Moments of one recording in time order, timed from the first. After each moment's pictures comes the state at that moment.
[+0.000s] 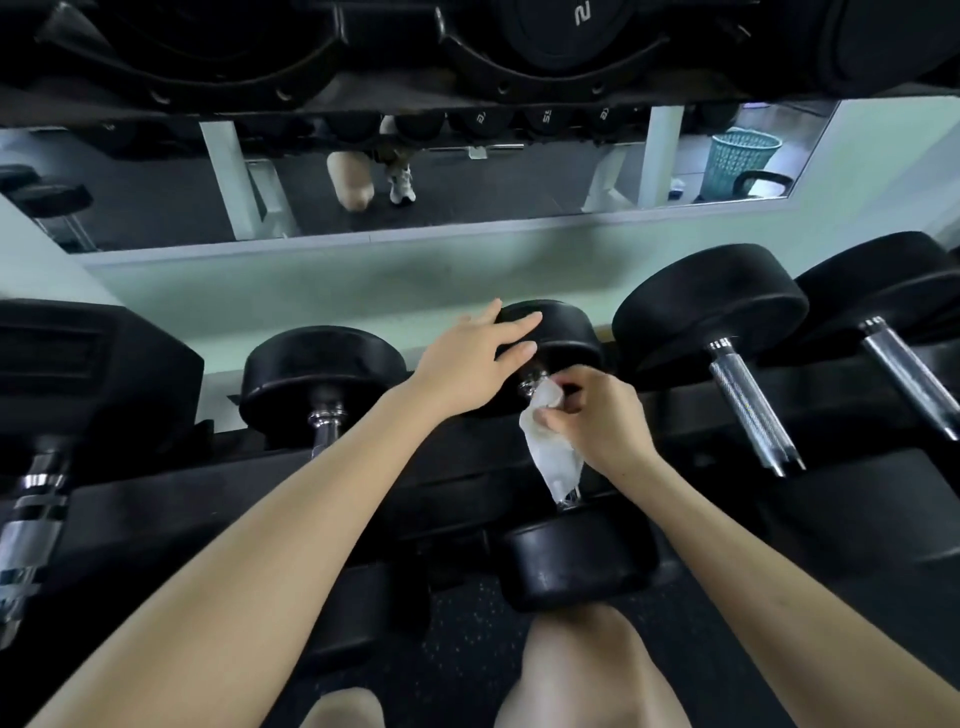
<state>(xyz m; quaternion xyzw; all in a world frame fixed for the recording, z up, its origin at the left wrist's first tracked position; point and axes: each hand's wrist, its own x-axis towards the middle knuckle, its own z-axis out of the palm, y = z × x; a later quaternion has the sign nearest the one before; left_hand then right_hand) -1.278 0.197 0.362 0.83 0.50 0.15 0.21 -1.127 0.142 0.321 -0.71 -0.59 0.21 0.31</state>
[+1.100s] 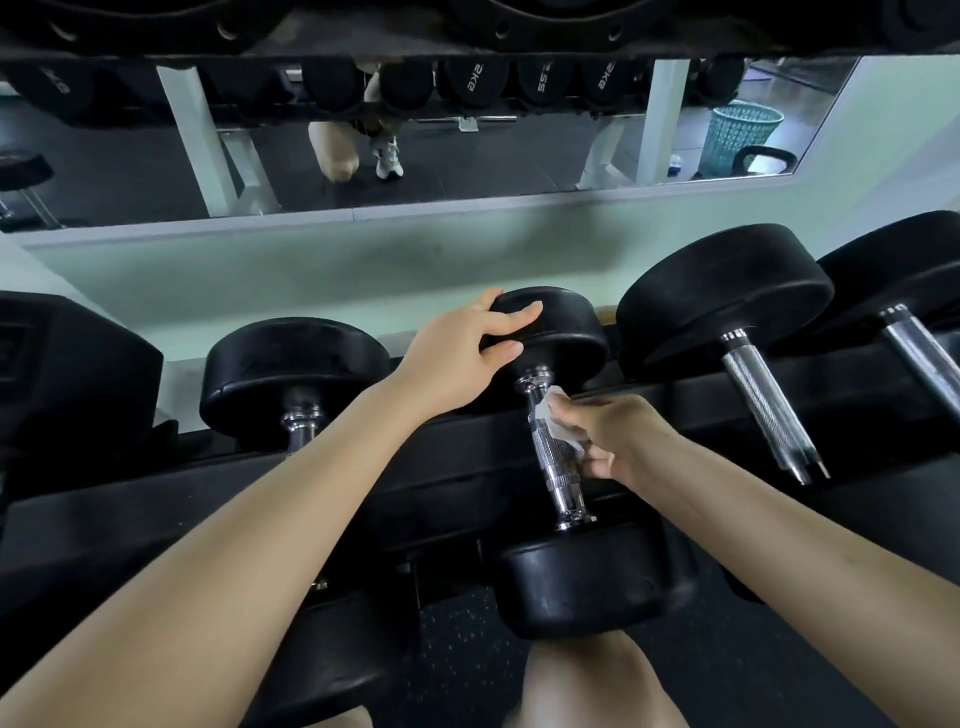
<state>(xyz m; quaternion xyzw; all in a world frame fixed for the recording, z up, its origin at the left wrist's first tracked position) -1.280 0.216 0.350 0.83 0.46 0.21 0.24 -1.113 0.164 0.301 -0.70 -0.28 0.54 0.37</state>
